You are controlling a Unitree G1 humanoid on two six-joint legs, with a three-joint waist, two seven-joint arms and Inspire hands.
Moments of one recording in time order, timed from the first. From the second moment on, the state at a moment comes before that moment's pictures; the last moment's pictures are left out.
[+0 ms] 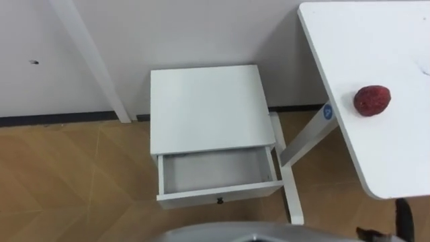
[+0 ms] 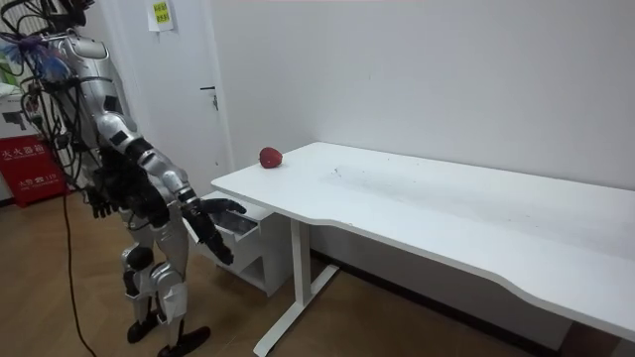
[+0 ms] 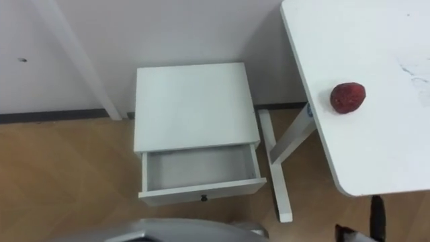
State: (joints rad) left arm 0.26 0.23 0.41 1.19 0.15 0.06 0.14; right arm 0.12 -0.21 -0.70 0.91 1.52 -0.07 -0.33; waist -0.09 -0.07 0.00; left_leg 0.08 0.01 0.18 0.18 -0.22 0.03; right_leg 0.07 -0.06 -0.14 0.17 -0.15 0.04
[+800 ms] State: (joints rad) left arm 0.27 0.23 0.29 1.12 0.24 0.02 0.14; right arm 0.06 -0.34 -0.63 0.25 0.62 -0.23 -0.84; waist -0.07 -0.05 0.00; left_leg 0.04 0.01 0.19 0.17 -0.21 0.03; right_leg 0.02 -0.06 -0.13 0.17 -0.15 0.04
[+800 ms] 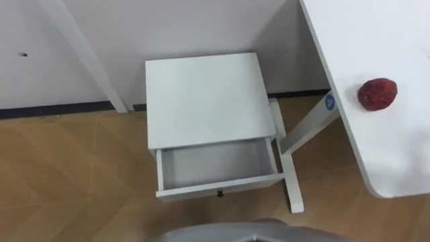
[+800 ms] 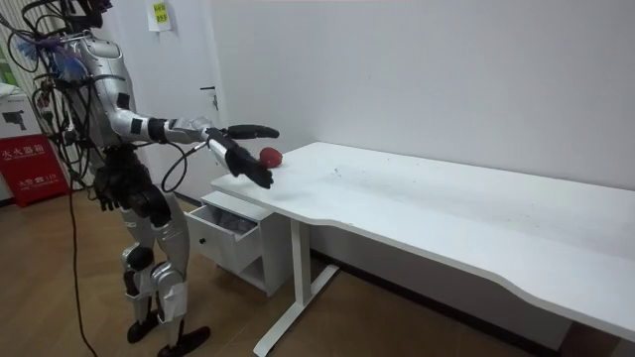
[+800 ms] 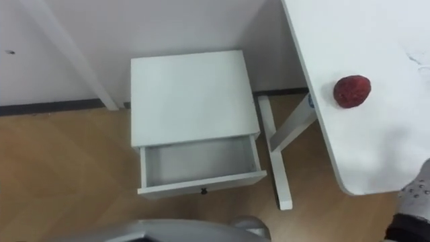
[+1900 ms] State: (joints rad) left arm 0.27 0.22 0.20 1.12 0.25 0.01 0.10; right arm 0.10 -0.35 -0.25 0.30 0.19 -0.17 -0.38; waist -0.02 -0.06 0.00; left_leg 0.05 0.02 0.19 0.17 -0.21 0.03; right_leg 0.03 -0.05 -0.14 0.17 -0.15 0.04
